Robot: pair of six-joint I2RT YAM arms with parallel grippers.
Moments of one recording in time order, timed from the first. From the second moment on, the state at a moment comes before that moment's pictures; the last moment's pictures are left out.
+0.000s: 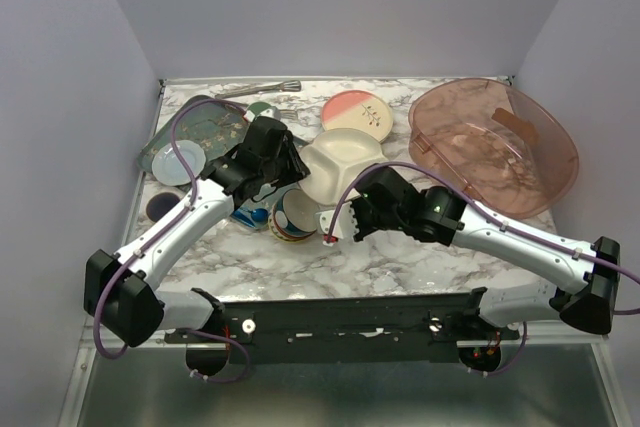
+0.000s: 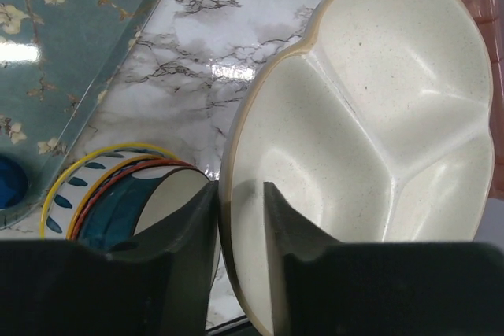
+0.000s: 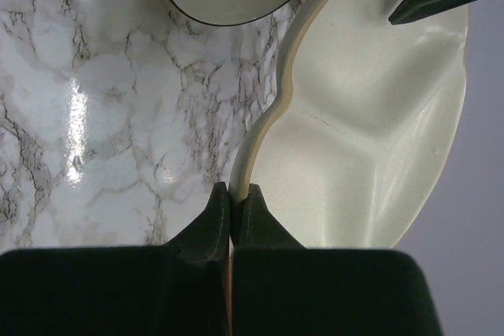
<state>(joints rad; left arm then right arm) -0.58 1.29 1.13 -0.53 -0.03 -0.80 1.06 1.27 1.17 -0.70 0.11 -1.02</state>
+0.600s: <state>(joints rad) -0.56 1.16 1.00 -0.43 -0.05 -0.85 1.07 1.25 1.14 -0.63 0.13 -1.03</state>
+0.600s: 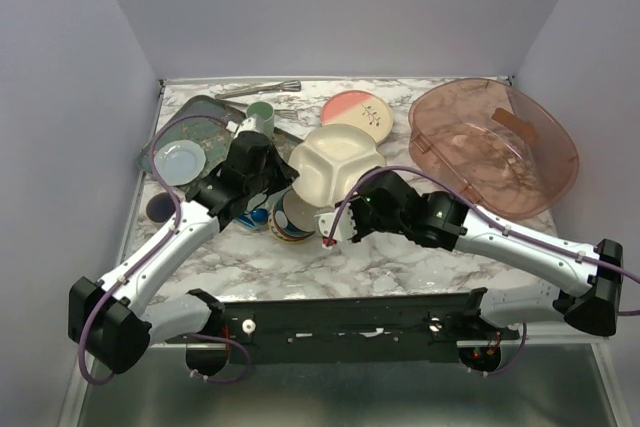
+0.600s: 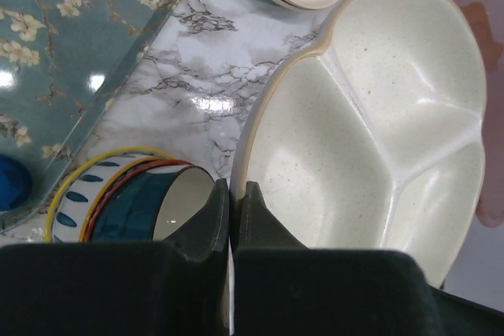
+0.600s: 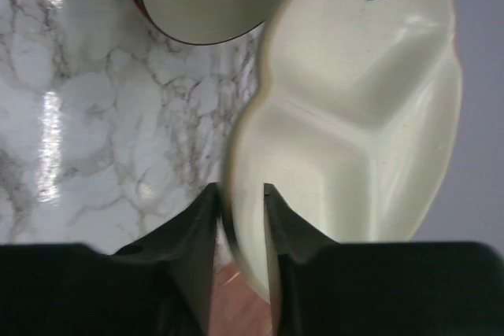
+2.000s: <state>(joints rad) -0.56 1.03 0.75 -0.06 -0.04 -0.76 0.36 0.99 0.66 0.29 -0.60 0.48</state>
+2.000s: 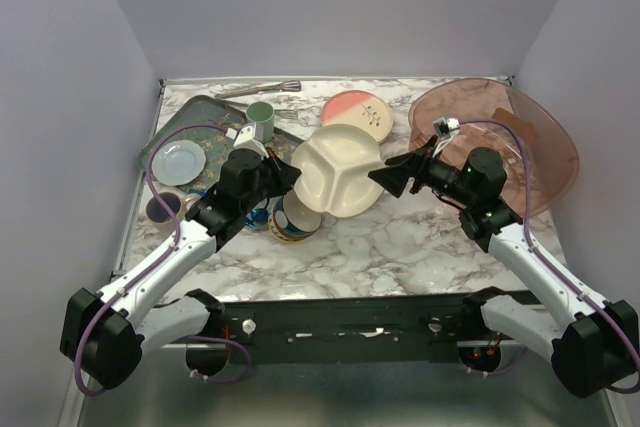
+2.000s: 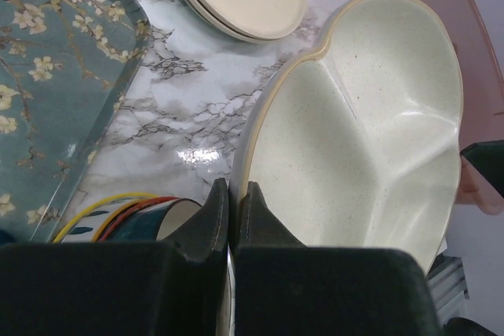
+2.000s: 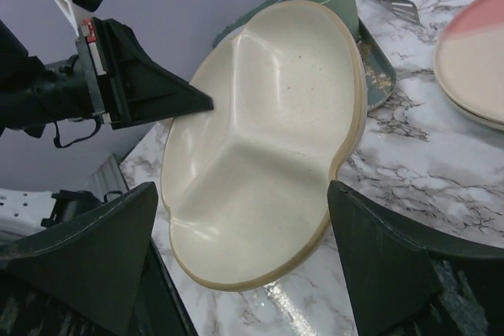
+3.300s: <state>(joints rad) -0.75 1.11 0.76 0.06 -0.31 -0.63 0.30 1.00 0.65 0.33 -0.46 0.59</state>
